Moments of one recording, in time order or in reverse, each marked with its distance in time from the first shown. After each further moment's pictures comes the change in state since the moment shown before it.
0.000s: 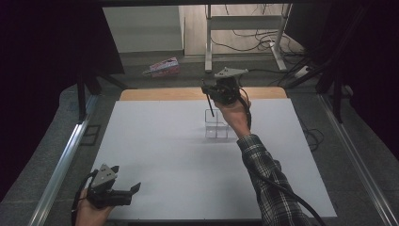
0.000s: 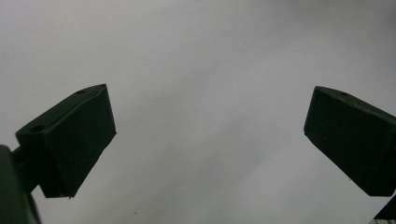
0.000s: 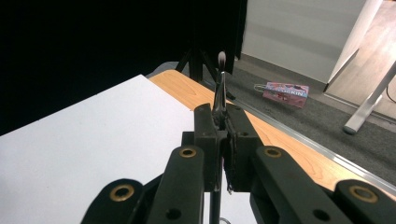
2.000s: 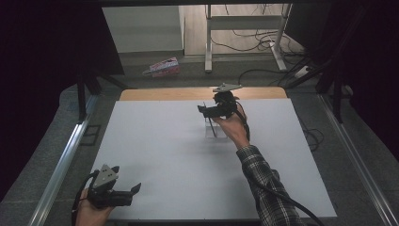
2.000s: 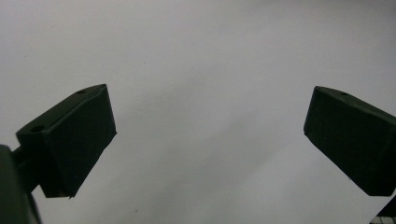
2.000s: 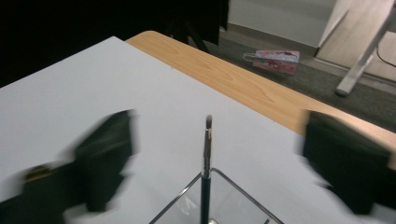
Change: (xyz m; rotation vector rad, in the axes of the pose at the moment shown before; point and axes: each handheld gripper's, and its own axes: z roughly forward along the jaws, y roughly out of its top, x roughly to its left) left arm -0.002 0.000 0.001 0.015 0.009 0.012; right arm -0.006 -0.055 0.034 0.105 -0.072 0.069
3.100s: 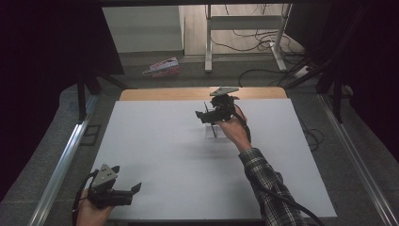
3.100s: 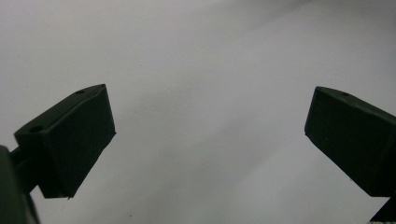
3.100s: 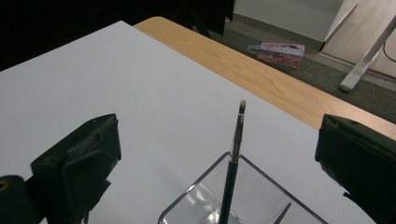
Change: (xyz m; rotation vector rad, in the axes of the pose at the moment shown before) left arm 0.001 0.000 0.001 -0.019 -0.022 -0.024; right arm 0.013 -0.004 -0.006 0.031 0.020 -0.043
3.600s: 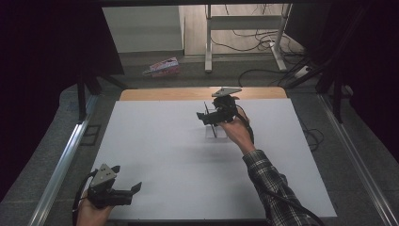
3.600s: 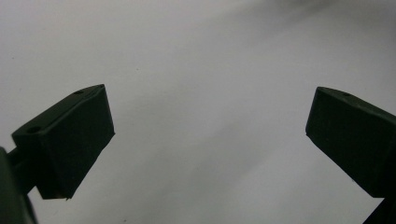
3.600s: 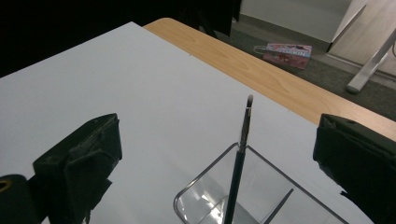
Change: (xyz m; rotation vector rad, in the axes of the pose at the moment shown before) left arm 0.001 0.000 0.000 -0.015 -0.018 -0.014; right arm 0.002 0.000 -0.013 -0.001 0.031 0.002
